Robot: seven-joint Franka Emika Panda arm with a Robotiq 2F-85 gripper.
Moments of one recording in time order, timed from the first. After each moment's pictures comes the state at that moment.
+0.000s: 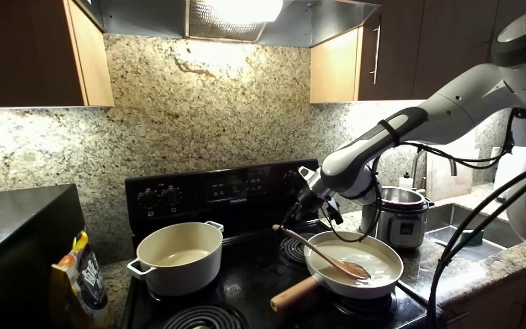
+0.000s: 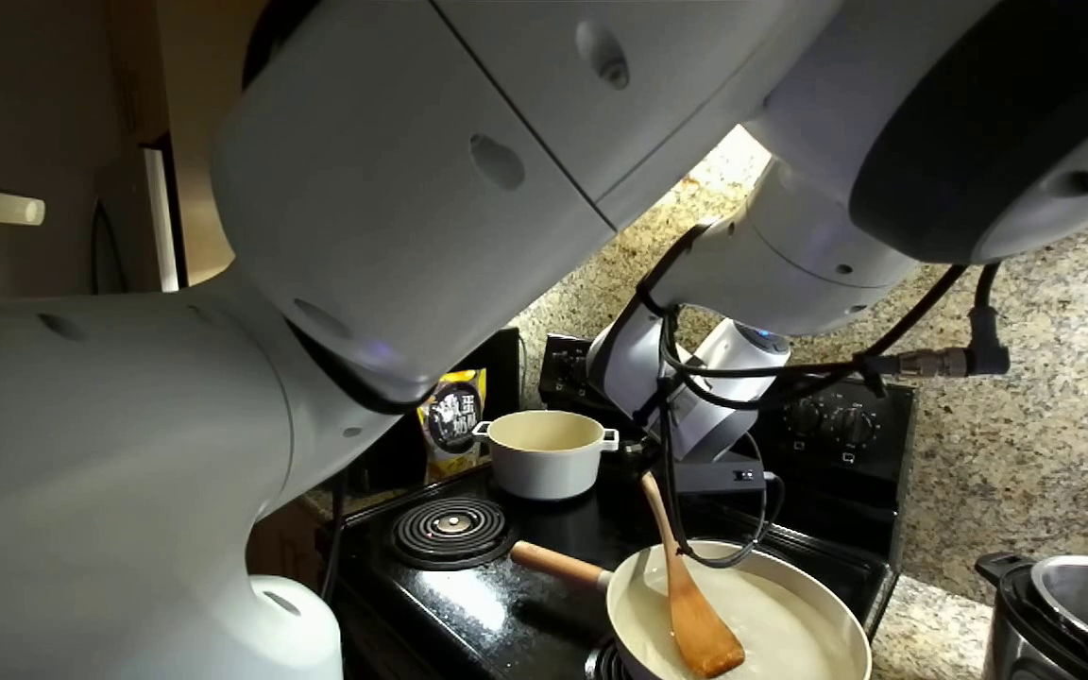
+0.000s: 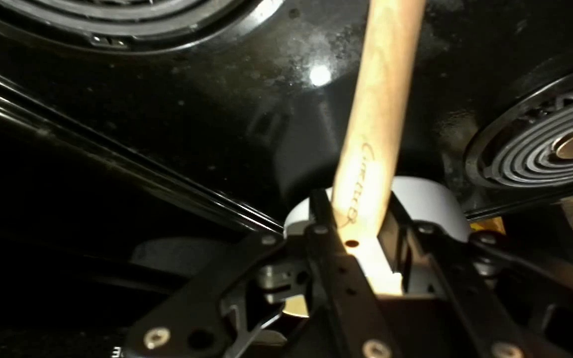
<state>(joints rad) -1.14 0.90 1.06 -2.29 -0.36 3.00 -0.91</state>
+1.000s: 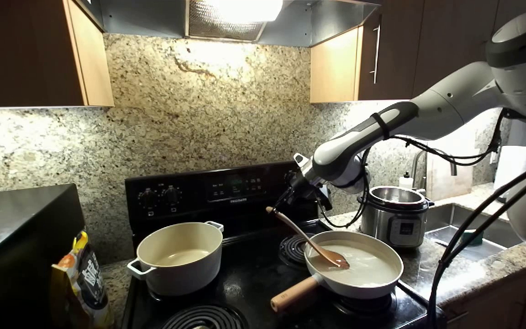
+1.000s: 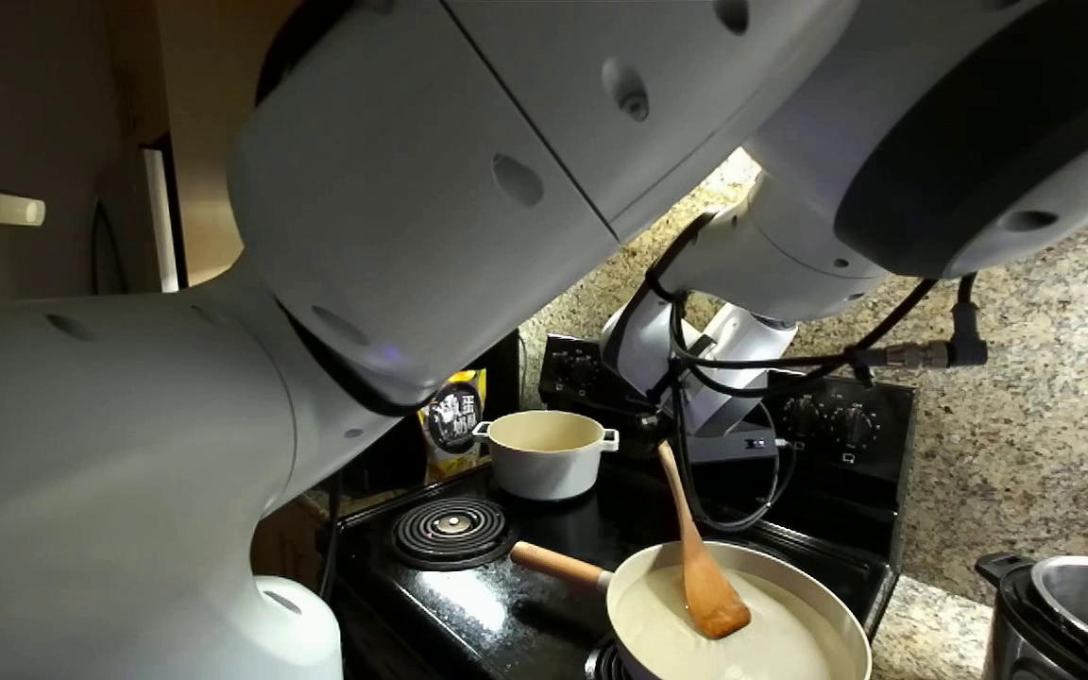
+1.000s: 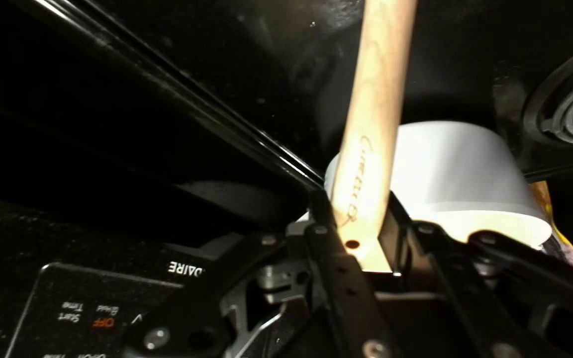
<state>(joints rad) -1.10 0.92 1.08 -2.18 -0.36 3.01 -0.91</state>
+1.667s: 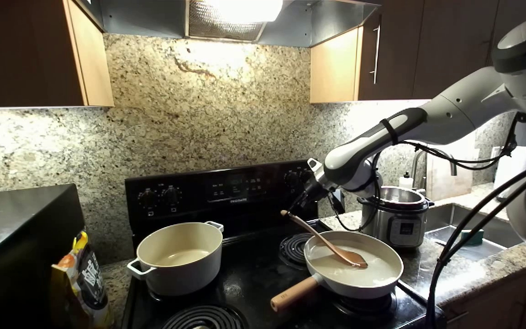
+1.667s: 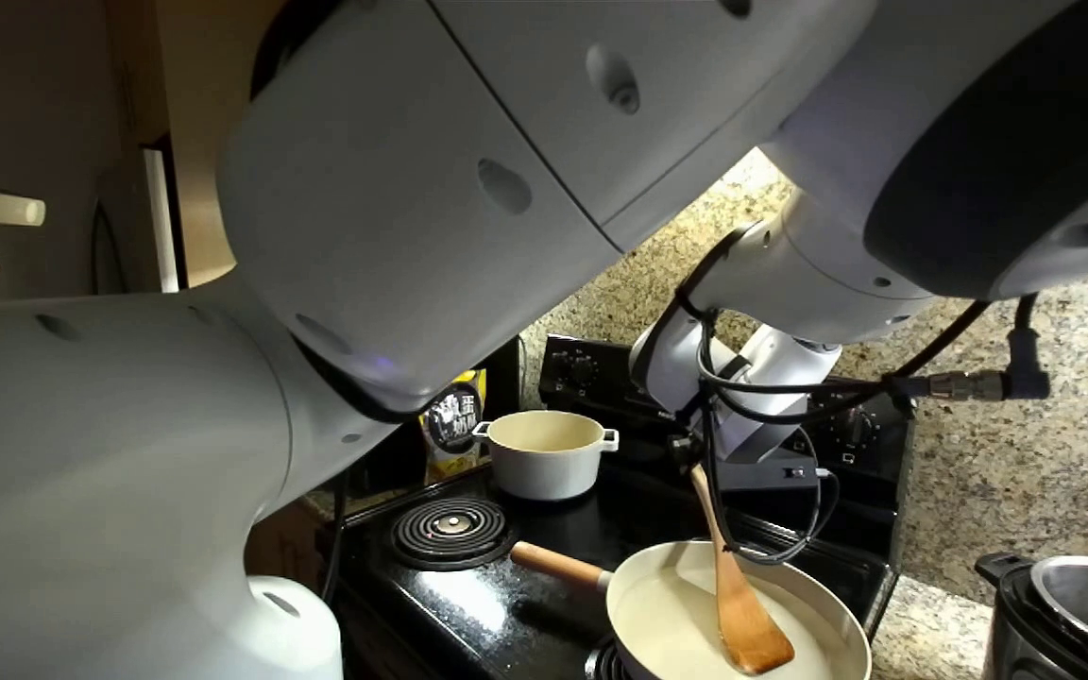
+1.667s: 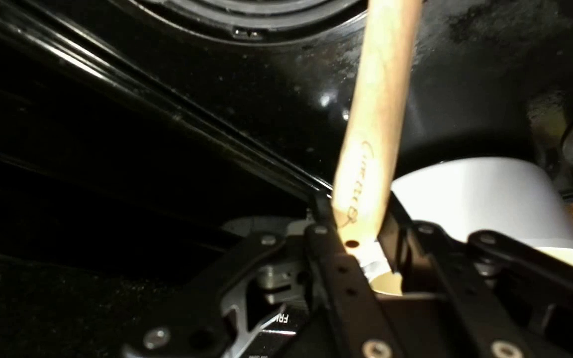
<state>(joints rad) -1.15 0.94 1.04 -2.17 -0.36 3.01 -0.92</state>
